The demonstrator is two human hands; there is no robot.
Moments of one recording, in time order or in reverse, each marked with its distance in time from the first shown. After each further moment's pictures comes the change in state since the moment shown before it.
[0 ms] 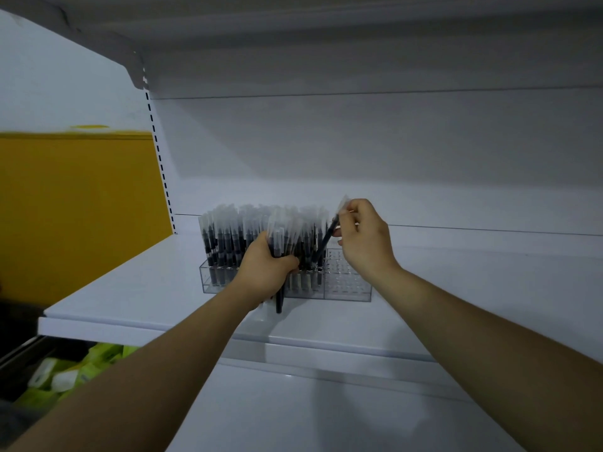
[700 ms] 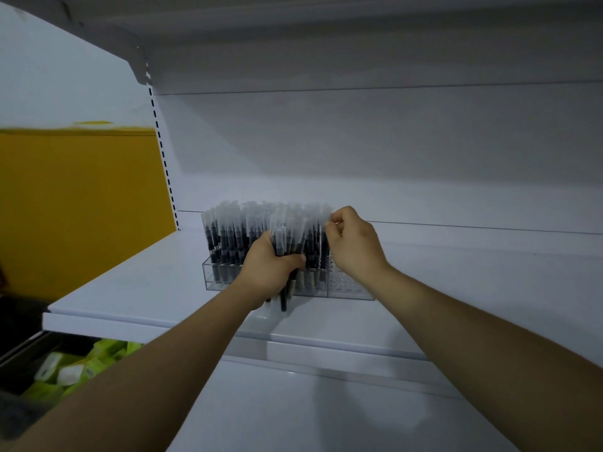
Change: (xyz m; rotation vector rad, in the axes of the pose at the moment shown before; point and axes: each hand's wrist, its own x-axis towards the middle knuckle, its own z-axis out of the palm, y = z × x) left_hand 0.000 -0.001 0.004 -0.058 0.011 0.013; right_hand 0.002 0.009 0.016 -0.318 -0.146 -0.010
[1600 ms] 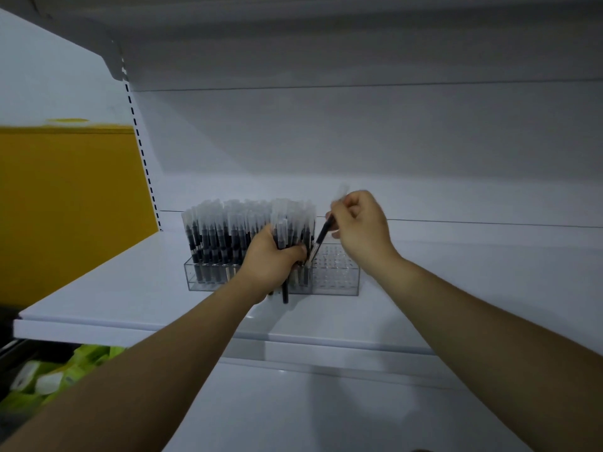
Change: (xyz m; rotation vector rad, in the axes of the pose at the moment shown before) left_hand 0.000 0.016 0.023 -0.037 -0.033 0.042; right_hand 0.002 0.005 -0.029 0.451 0.136 0.071
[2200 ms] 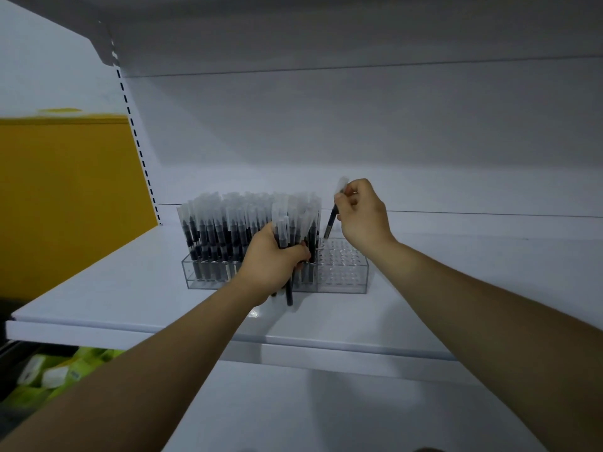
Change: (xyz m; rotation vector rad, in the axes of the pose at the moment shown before) left_hand 0.007 -0.013 0.000 -0.029 0.004 -0.028; right_hand 0.039 0.035 0.010 -0.189 0.001 -0.061
